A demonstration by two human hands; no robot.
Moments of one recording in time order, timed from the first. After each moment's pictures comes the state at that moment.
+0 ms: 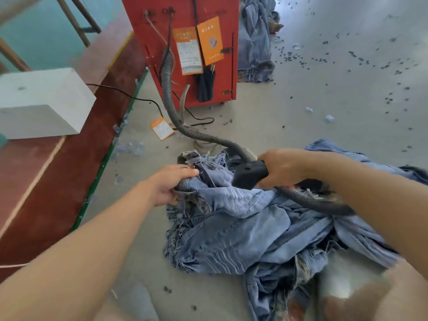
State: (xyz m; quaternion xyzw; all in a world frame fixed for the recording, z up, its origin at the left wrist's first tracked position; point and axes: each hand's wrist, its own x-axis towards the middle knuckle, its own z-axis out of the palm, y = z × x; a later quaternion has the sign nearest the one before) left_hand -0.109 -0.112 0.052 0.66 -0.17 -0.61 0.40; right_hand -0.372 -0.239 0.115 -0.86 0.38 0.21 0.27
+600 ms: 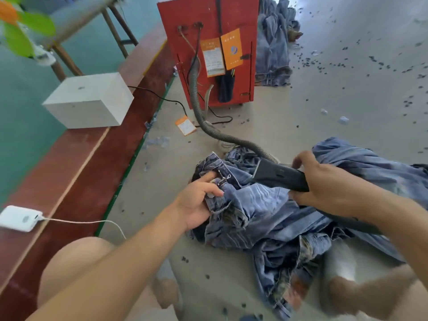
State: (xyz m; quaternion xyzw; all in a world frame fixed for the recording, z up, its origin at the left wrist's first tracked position) left_hand -0.207 0.009 0.106 0.52 -0.11 -0.66 0.53; right_hand -0.470 -0.125 0.141 -0.90 0.39 0.03 0.20
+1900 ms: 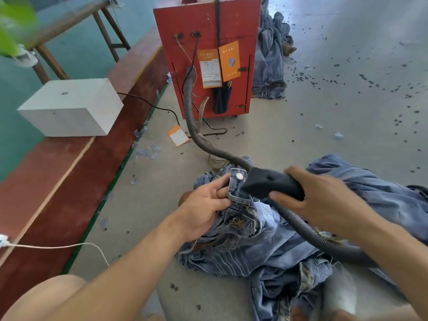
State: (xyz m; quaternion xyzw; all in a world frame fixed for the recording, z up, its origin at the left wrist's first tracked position) left_hand -0.187 -0.037 0.090 0.49 -0.30 -0.65 0.50; right_hand -0.429 -0.135 0.151 -0.88 0.43 -0.07 0.19
